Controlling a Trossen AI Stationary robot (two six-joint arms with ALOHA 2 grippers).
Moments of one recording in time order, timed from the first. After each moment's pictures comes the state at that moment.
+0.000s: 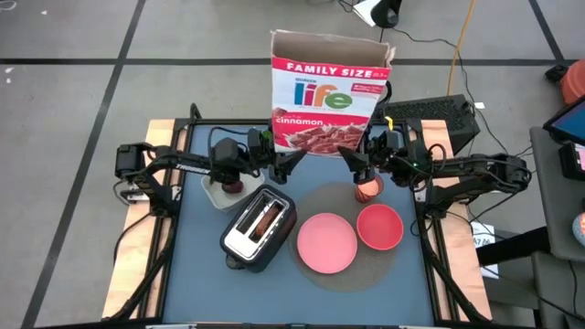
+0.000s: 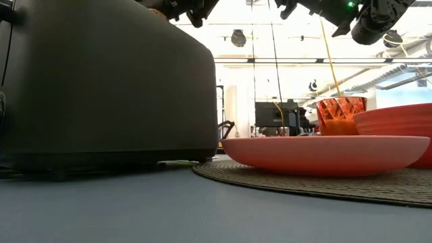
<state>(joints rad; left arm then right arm) 0.17 1.66 0.92 1.35 0.09 -0.11 -0.25 1.25 0.56 1.38 -0.14 0.15</state>
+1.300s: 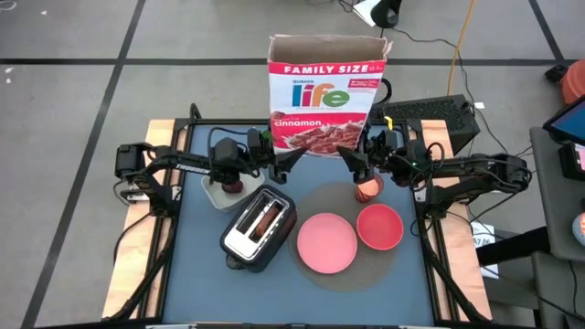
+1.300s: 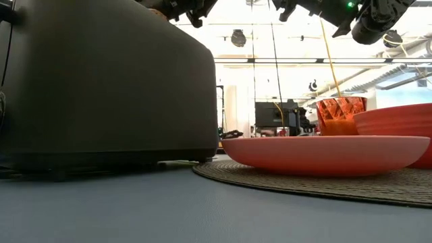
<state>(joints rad) 0.17 1.66 0.92 1.35 0.08 -0.11 -0.25 1.25 0.56 1.34 -0.13 0.17</state>
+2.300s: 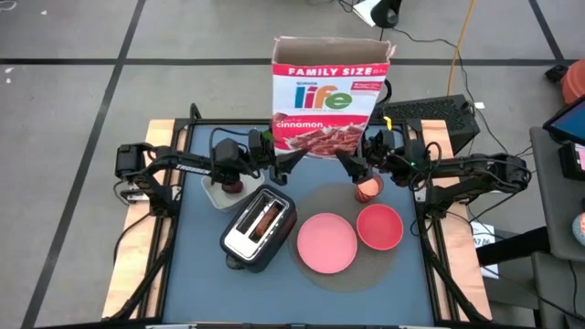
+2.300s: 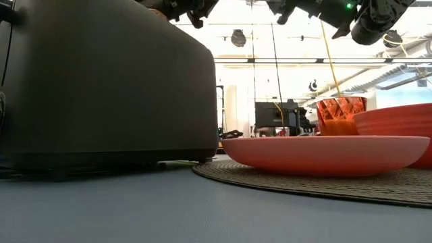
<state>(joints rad) 0.17 1.66 0.92 1.35 0.09 -0.11 -0.25 1.25 0.56 1.33 -0.13 0.20</state>
